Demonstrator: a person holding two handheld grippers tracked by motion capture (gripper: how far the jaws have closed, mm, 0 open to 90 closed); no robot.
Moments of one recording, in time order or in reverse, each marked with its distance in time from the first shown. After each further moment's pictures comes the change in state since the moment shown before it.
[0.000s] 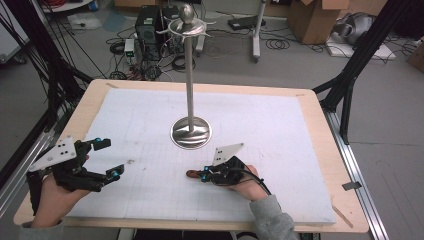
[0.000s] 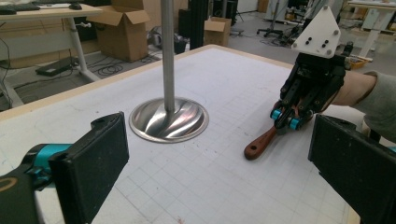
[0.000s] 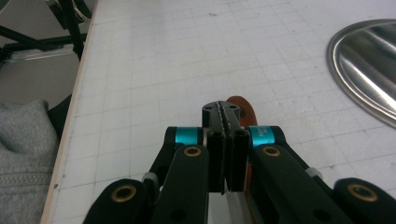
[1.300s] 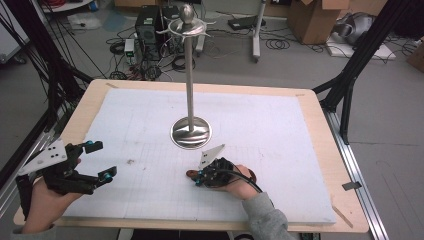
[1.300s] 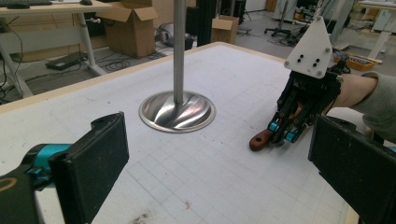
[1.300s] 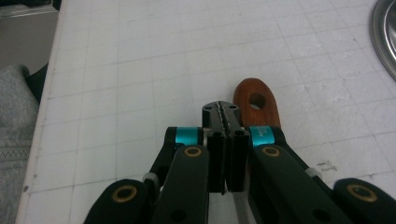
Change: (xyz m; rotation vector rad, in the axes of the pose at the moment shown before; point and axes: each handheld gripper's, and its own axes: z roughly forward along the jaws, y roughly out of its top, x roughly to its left) left arm 0.003 -0.005 -0.016 0.006 0.030 -0.021; right arm 0.001 0.008 0.029 0.178 0.002 -0.028
